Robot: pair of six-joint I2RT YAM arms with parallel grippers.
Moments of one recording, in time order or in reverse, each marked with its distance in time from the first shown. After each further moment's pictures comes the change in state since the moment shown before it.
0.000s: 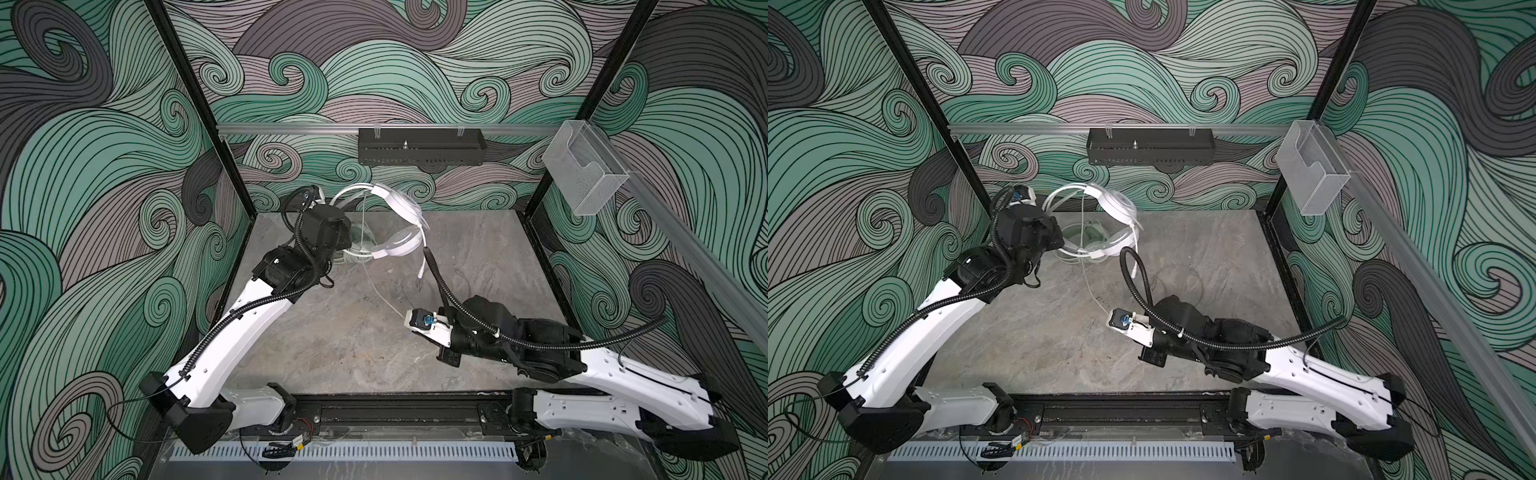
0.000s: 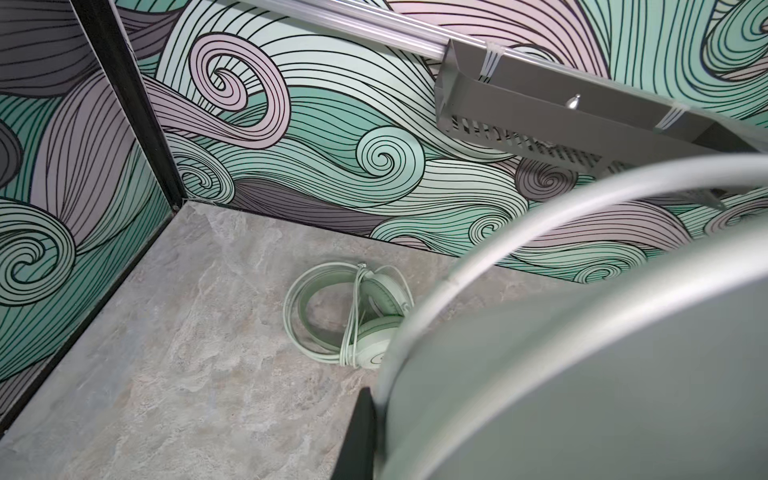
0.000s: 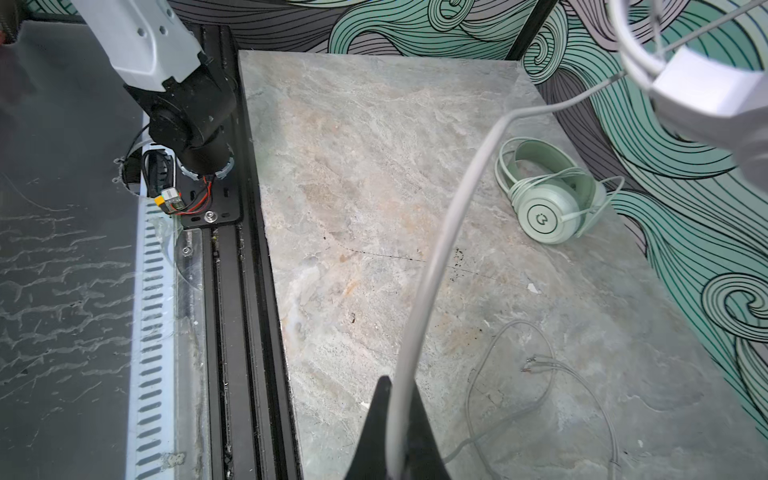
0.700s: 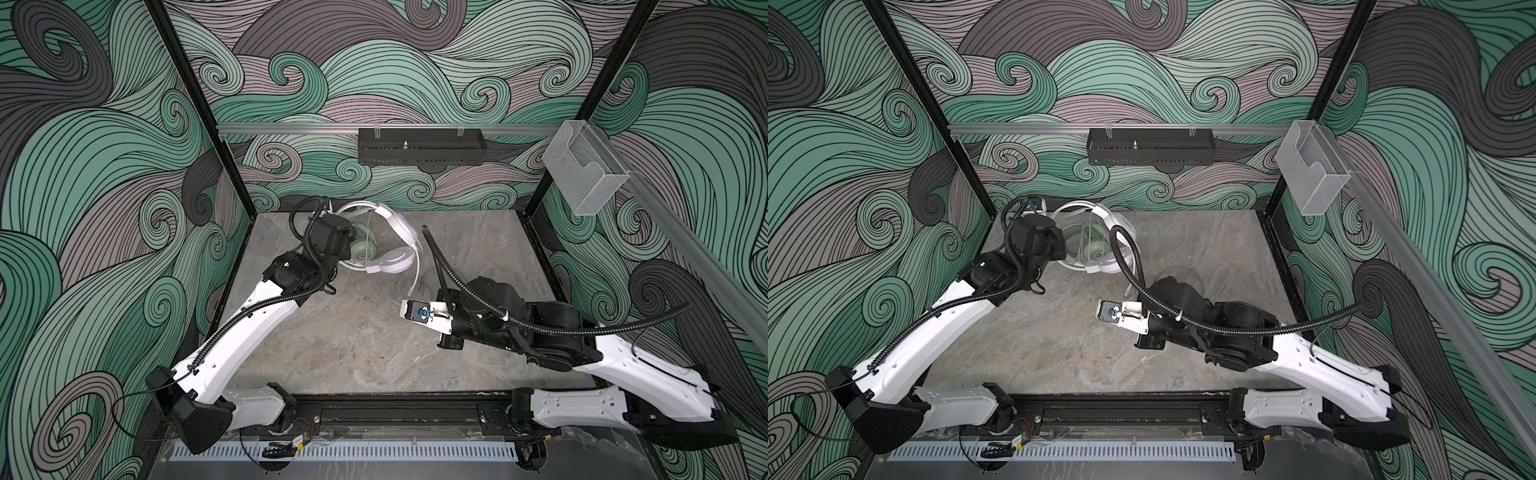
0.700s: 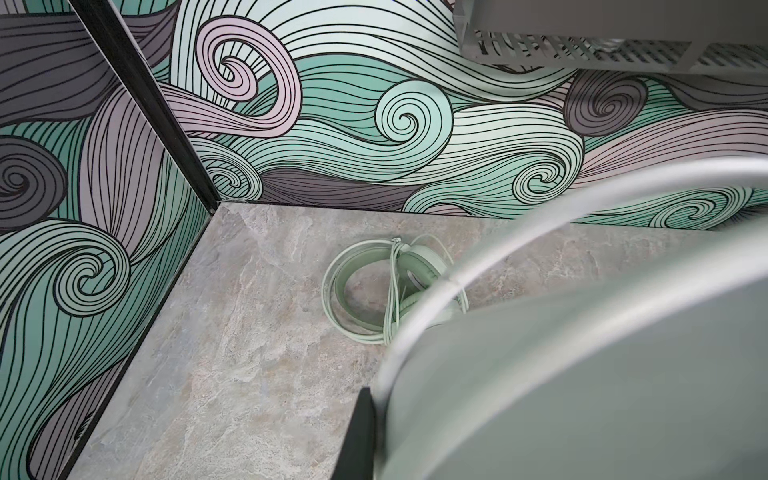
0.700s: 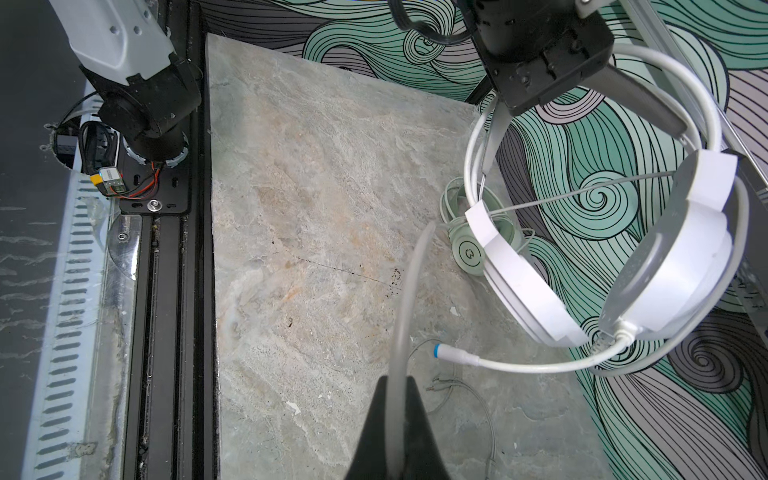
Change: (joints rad) left arm -0.010 0.000 -0.092 0.009 -0.037 0.108; right arm 0.017 0.137 0.295 -0.138 0.090 -0.213
